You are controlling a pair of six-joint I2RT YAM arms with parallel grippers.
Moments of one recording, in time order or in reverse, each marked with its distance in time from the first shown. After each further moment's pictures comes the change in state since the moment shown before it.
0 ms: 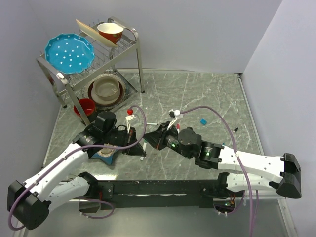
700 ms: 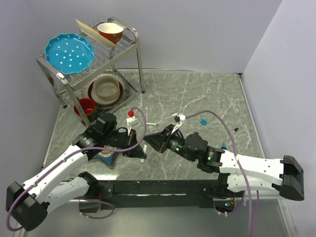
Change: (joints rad) left arm -0.026 -0.019 -0.018 0.022 0.002 -0.039; right arm -0.004 -0.031 -0.146 0.235 -0.052 -0.032
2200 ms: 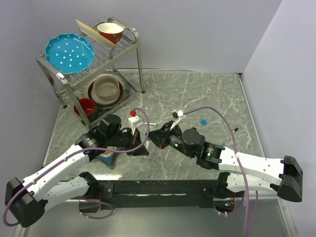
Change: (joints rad) left arm -0.092 0.014 0.020 -0.003 -0.264 0.014; right arm -0.055 0.003 0.067 -0.152 0.023 -0.037
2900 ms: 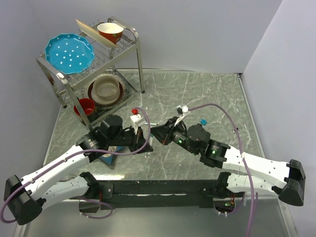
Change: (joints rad) left arm -0.082 0.000 0.011 0.117 -0.100 -0.003; right arm -0.053 -0.045 0.040 -0.057 -0.038 -0.027
